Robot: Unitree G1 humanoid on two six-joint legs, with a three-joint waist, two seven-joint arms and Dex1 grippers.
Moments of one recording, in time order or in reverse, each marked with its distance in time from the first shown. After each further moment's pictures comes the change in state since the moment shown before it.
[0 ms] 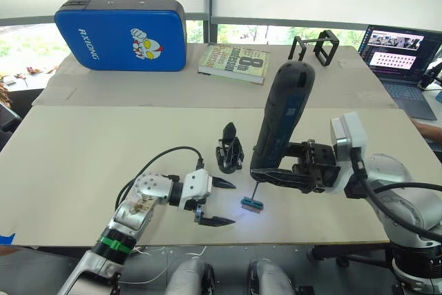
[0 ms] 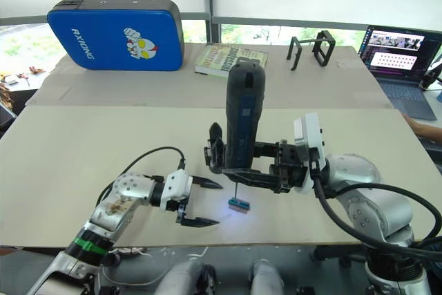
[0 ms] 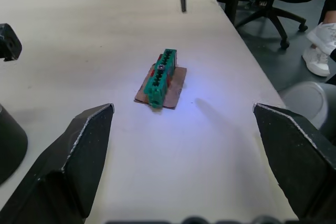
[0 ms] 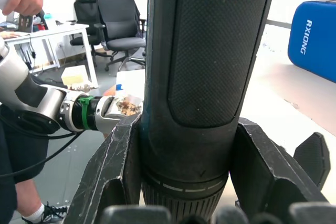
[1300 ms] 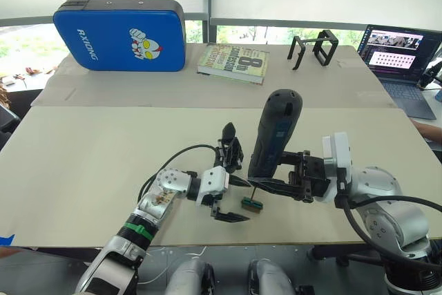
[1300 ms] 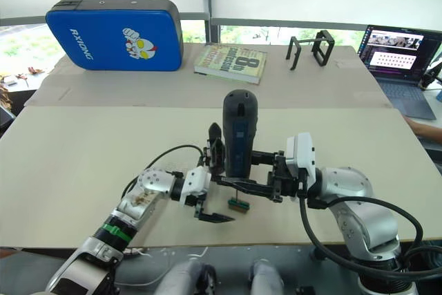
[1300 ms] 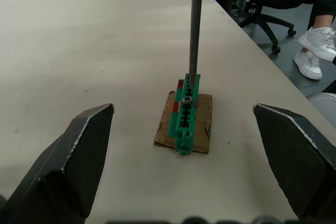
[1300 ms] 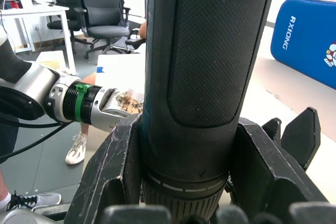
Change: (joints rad) left arm -0.110 -0.120 -0.070 0.216 0.034 -0.090 -0.007; right arm 0.086 0.049 0.043 0.016 -0.167 -0.161 0.014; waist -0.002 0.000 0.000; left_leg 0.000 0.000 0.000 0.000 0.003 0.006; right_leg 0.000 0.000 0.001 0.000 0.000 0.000
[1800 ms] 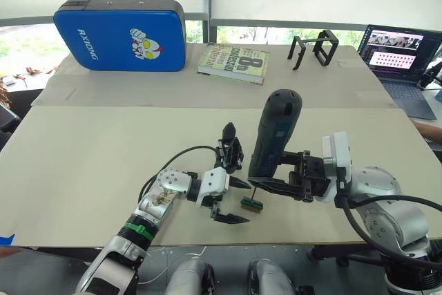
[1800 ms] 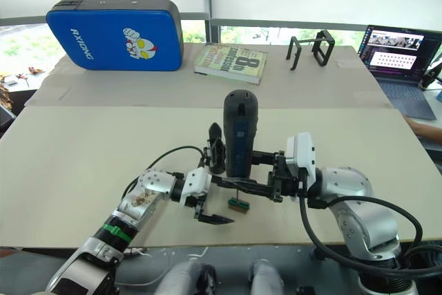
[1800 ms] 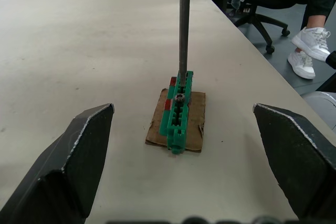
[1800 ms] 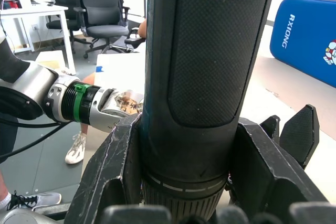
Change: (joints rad) left arm -0.002 0.000 -0.001 0.001 0.001 0.001 -0.014; right arm 0.000 0.000 0.001 0.008 -0.001 0.000 0.000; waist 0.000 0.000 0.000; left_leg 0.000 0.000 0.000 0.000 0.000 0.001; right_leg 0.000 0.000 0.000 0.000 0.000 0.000
